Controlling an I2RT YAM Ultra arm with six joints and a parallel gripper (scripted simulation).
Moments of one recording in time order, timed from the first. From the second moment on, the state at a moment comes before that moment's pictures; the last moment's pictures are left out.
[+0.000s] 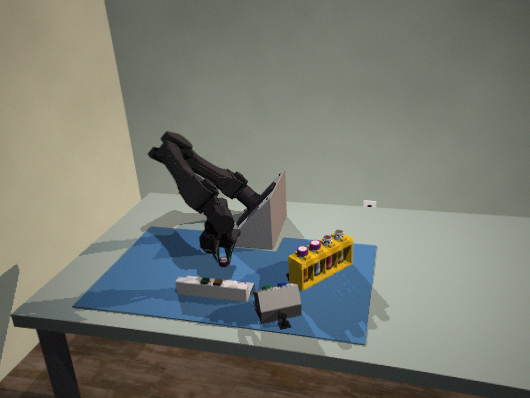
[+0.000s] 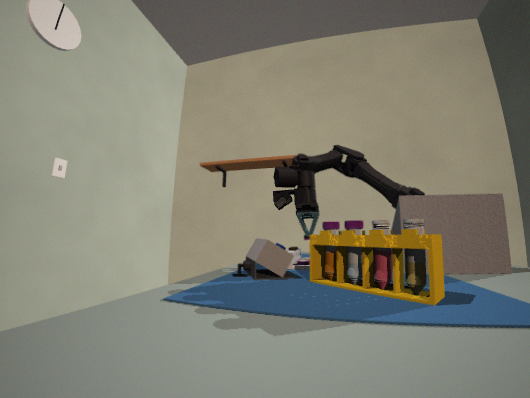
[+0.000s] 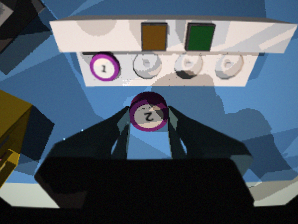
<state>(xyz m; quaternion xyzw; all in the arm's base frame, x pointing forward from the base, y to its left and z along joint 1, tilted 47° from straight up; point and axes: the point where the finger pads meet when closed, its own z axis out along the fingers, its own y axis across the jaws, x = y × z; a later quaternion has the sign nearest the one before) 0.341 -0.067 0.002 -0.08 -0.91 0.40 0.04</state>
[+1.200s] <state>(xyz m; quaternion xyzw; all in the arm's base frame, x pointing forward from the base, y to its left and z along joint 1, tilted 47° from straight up) 0.345 -0.112 -0.041 -0.08 -0.91 0.40 0.02</state>
